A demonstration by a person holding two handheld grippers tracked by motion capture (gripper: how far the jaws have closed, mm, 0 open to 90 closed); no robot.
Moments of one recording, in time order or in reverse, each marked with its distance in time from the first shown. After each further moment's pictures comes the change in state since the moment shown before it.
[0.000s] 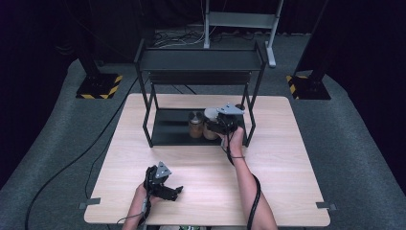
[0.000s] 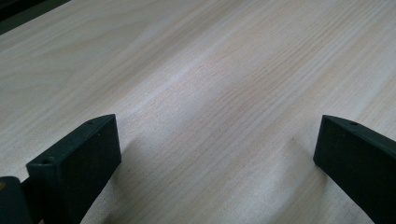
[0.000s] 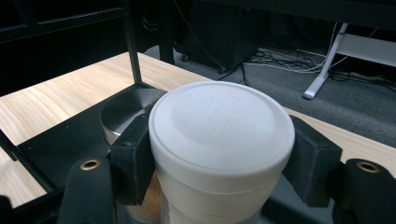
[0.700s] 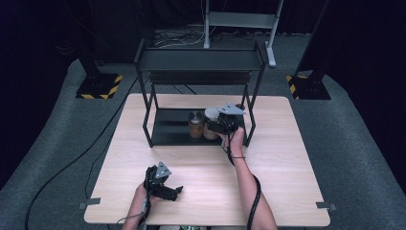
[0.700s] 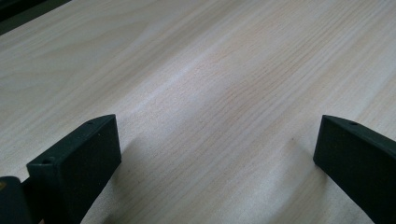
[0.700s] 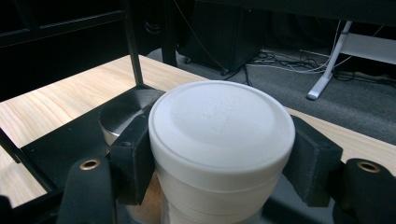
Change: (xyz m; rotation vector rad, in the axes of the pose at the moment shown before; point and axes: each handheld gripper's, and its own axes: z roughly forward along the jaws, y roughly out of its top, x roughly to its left) left arm 0.000 0.000 0.000 -0.002 0.001 0.000; right arm -0.005 -0.004 0.000 -0.011 0.013 0.015
